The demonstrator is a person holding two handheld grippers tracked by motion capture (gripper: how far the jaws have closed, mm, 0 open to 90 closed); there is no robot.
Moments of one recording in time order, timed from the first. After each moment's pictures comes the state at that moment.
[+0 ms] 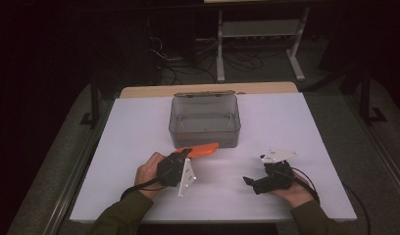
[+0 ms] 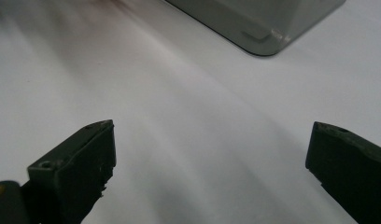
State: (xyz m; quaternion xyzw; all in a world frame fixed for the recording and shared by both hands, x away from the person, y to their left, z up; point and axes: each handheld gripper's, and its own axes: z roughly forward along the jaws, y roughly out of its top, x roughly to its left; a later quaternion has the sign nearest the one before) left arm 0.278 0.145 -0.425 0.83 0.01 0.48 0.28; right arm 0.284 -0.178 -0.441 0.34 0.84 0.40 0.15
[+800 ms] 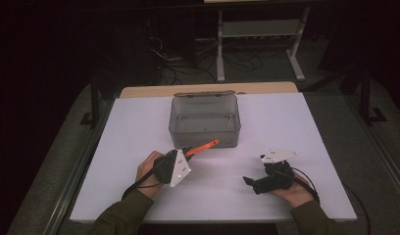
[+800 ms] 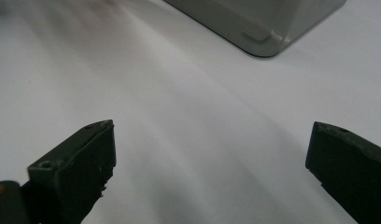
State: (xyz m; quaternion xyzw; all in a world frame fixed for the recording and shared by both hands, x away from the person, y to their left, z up) left arm 0.286 0.154 -0.414 0.84 0.08 0.41 0.36; right arm 0.283 -0.178 -0.441 0.34 0.84 0.40 0.15
